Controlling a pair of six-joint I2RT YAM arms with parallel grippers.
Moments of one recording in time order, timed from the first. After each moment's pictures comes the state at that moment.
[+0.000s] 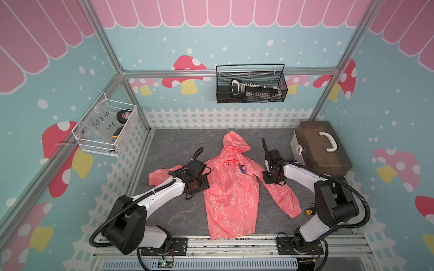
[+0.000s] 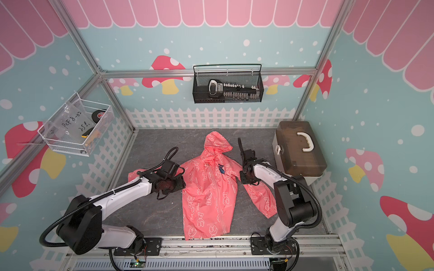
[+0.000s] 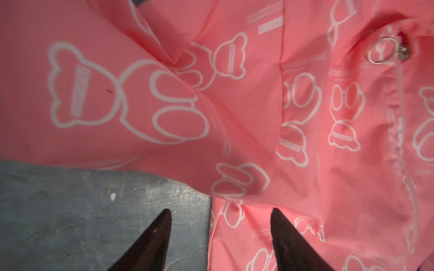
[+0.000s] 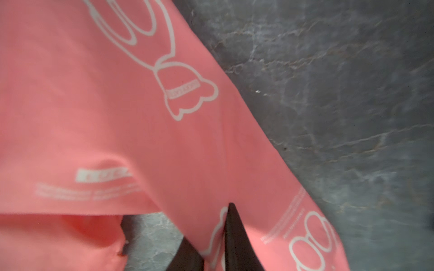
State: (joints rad) left arm -0.51 1.44 0.81 -0.55 -0.01 -0.83; right arm 0.31 1.63 1.00 -0.67 0.12 0.16
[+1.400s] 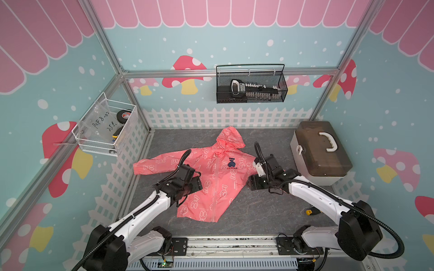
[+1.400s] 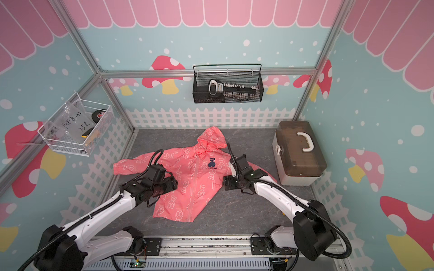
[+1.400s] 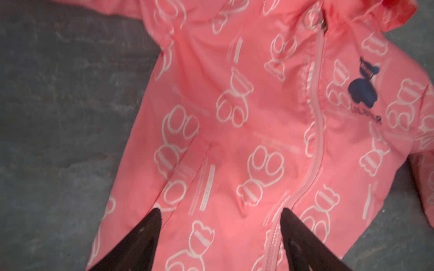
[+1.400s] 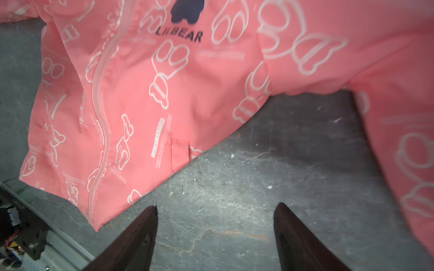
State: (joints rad) left arm -0.50 1.06 0.64 -0.60 -0.12 -0.80; right arm 0.58 1.32 0.82 -0.54 -0.16 0.42
